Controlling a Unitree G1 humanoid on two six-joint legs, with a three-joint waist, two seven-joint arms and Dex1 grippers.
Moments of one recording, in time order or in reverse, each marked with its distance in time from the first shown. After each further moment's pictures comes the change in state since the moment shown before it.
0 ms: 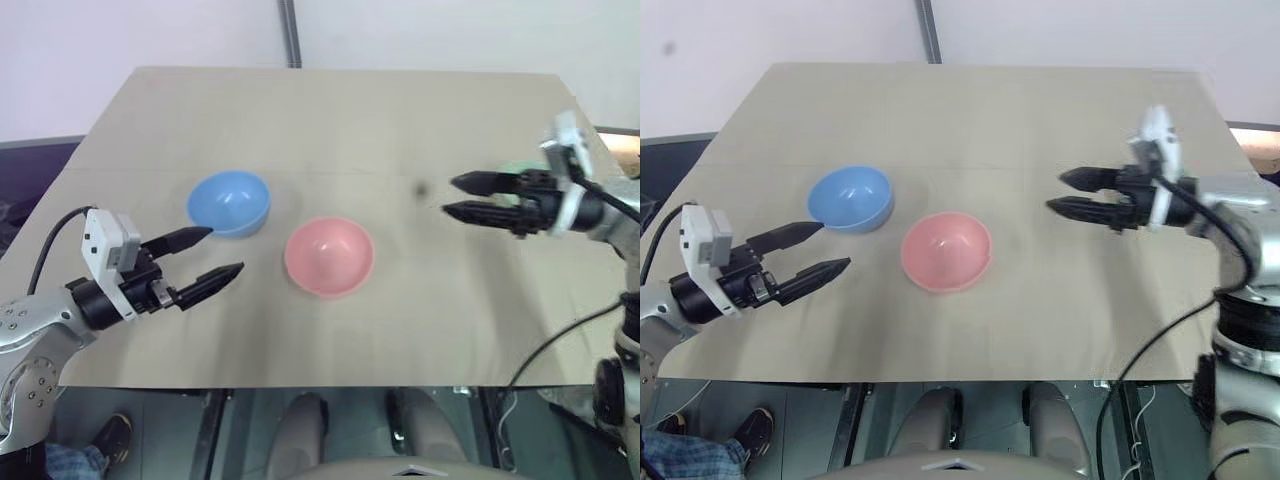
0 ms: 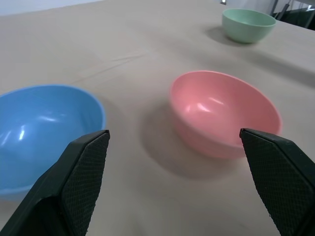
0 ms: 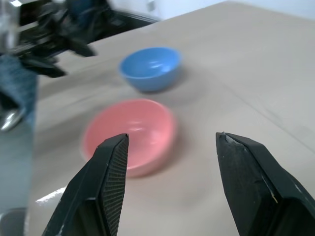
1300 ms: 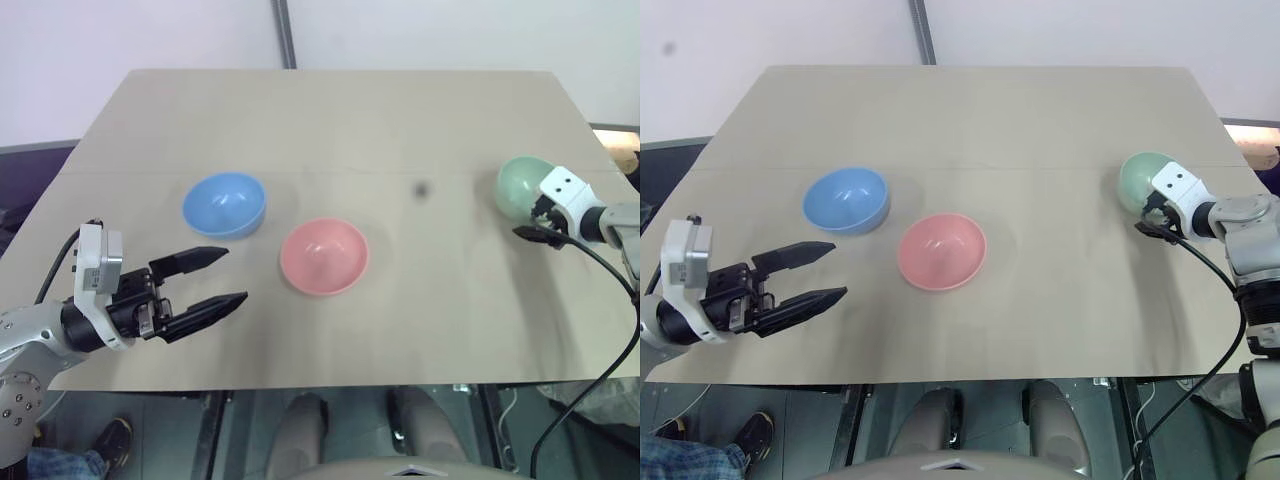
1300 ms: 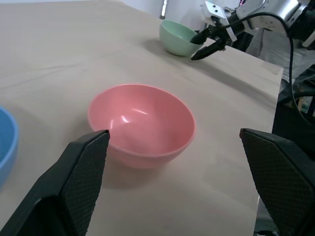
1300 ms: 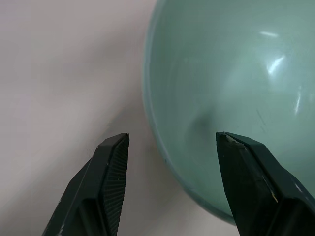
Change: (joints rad) left arm 0.072 0.020 0.049 -0.052 -0.166 0.059 -0.168; right arm -0.111 -0.192 0.432 0.585 -0.513 -0.431 -0.335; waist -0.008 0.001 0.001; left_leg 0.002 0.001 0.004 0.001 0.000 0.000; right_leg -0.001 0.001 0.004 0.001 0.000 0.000
